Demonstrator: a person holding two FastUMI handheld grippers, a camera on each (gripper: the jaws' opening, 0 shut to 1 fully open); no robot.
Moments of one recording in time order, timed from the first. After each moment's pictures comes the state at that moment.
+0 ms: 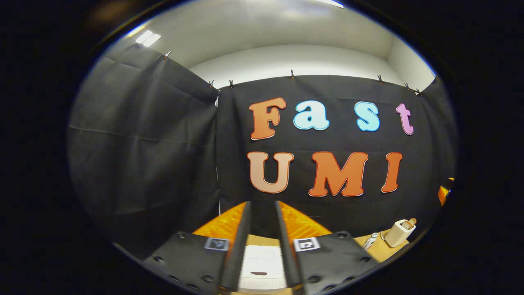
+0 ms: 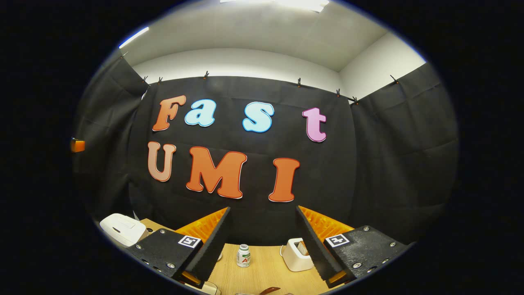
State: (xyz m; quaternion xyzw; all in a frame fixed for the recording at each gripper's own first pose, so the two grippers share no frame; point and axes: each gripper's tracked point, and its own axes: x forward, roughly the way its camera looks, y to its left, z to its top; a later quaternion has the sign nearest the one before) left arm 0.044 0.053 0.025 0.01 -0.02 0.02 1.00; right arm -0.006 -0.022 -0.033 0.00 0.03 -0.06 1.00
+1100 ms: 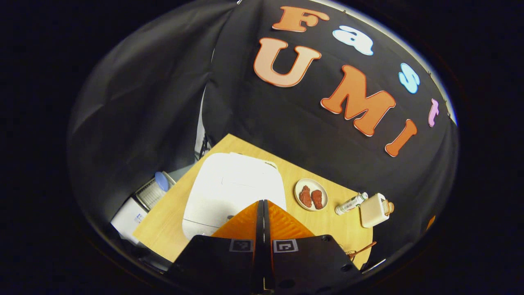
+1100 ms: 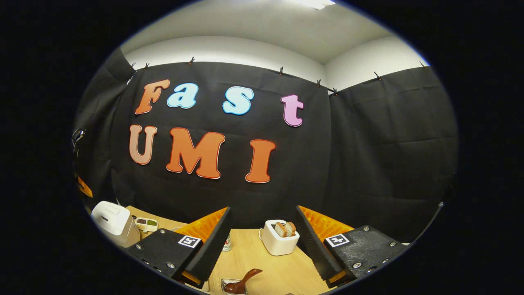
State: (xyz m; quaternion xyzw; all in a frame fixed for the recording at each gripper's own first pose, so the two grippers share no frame) left arm 0.112 0.060 -0.225 -0.16 0.37 -0.04 0.91; right arm -0.060 -0.051 -0.072 -0.02 0.09 -0.13 0.99
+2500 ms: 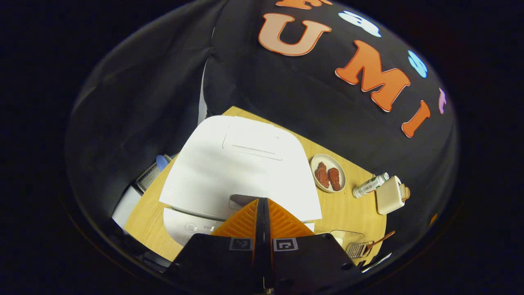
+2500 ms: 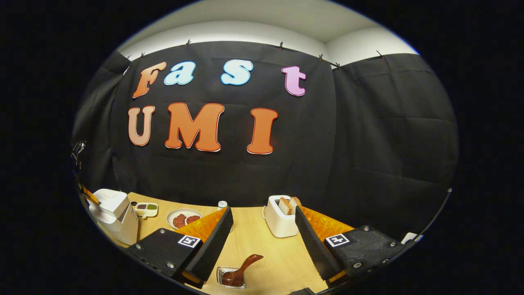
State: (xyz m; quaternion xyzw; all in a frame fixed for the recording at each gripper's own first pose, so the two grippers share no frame) left arm 0.124 0.055 -0.278 -0.09 0.37 -0.04 0.92; right arm -0.053 -0.058 -0.165 0.01 0.19 -0.11 0.98
